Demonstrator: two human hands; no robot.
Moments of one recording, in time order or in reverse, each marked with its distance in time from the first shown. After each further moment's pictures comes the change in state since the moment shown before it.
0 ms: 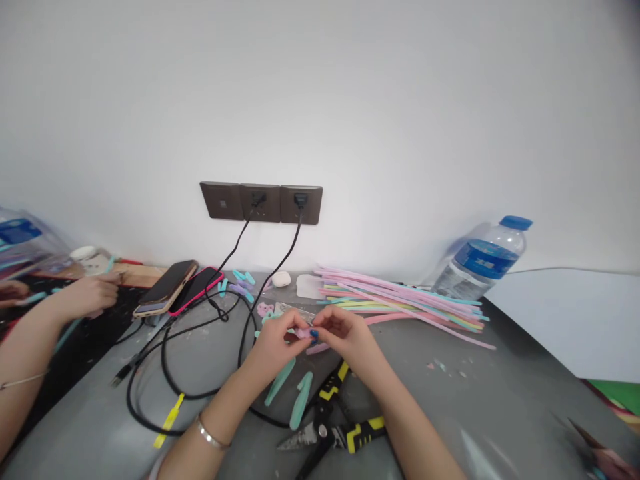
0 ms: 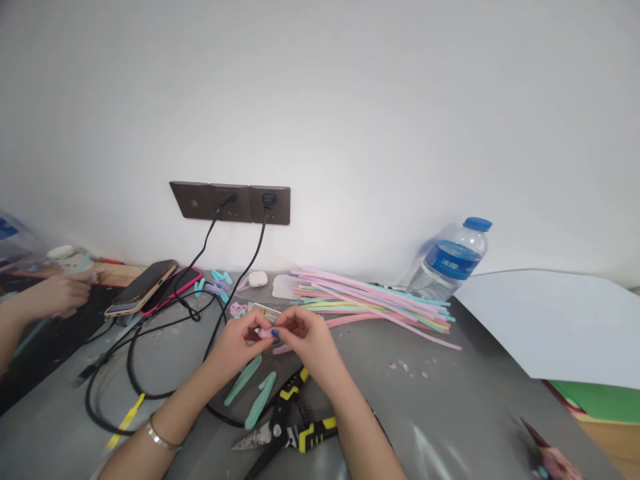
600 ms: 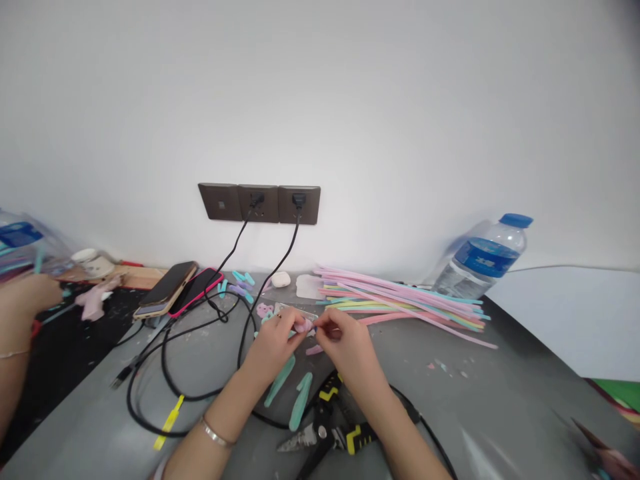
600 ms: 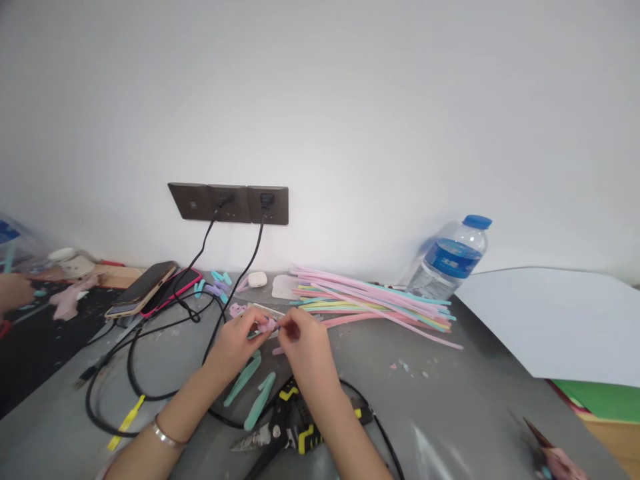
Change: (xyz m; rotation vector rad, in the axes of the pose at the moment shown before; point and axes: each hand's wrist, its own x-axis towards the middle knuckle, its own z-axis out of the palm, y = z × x) left_hand -0.001 -0.012 0.001 0.442 0.132 0.293; right_hand -0.009 -0.004 0.013 -0.476 0.209 -0.085
